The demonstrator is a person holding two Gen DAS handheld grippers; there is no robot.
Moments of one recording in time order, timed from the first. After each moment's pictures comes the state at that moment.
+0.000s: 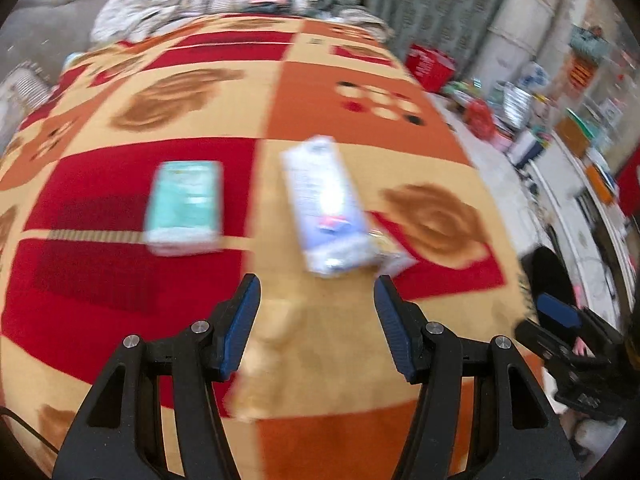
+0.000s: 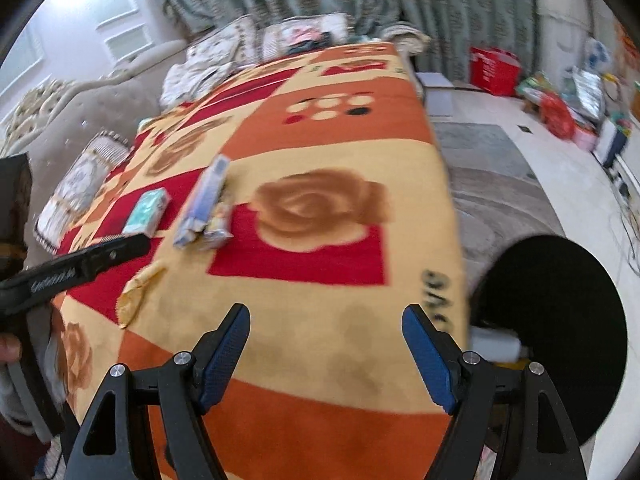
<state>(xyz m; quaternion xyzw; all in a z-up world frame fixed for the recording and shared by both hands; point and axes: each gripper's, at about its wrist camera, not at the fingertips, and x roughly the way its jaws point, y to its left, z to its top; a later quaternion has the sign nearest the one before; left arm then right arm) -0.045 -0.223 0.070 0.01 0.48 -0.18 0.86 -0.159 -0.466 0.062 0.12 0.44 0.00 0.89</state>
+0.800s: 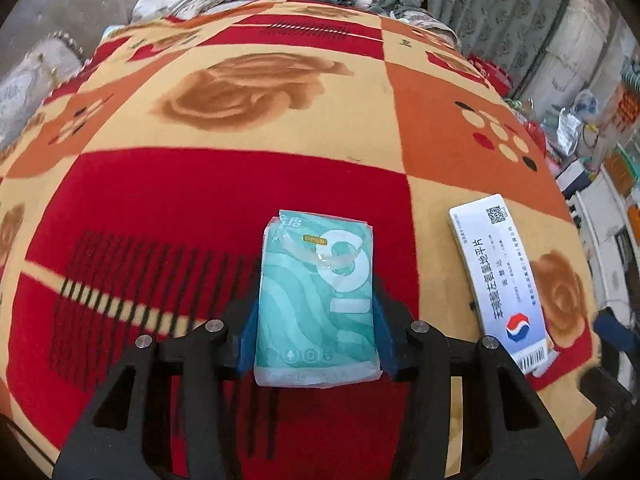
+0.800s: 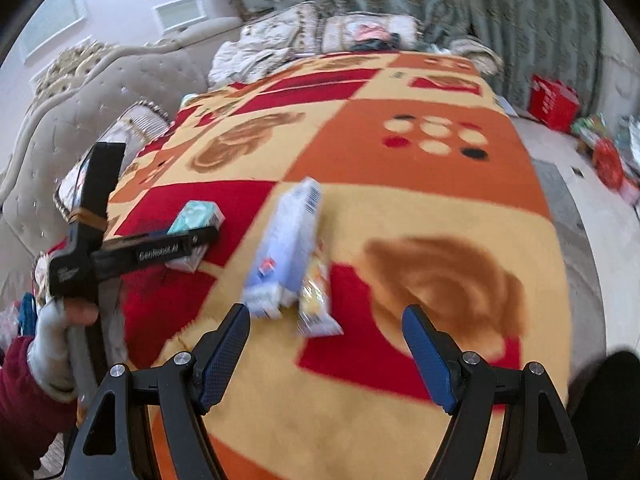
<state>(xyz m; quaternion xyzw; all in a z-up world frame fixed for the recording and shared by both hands) 0.052 -0.162 0.025 -0.01 0.50 -0.12 0.86 -0.054 -0.389 0.067 0.06 0.44 0.08 0.89</state>
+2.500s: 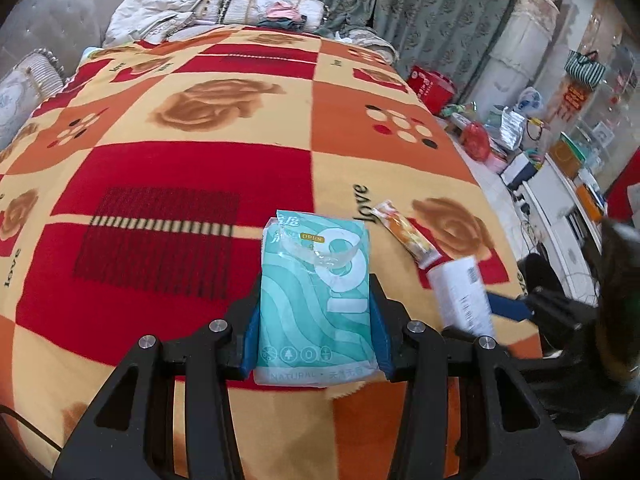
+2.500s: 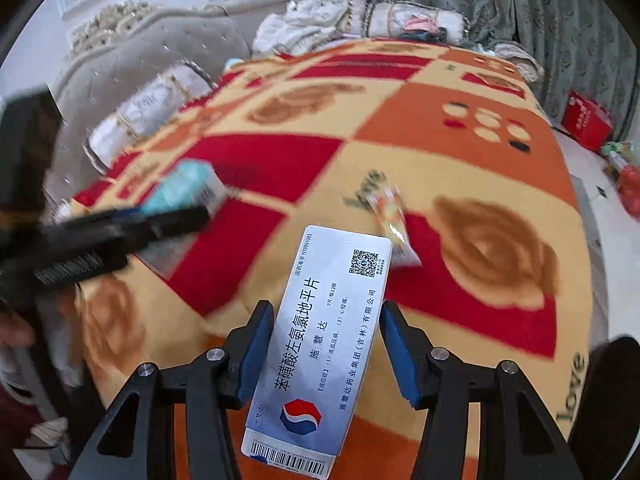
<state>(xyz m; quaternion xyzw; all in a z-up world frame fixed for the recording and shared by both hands) -0.069 -0.165 0.084 -0.02 0.46 -0.21 0.86 -0.113 -0.349 0.064 0.02 0.47 0.13 0.87</state>
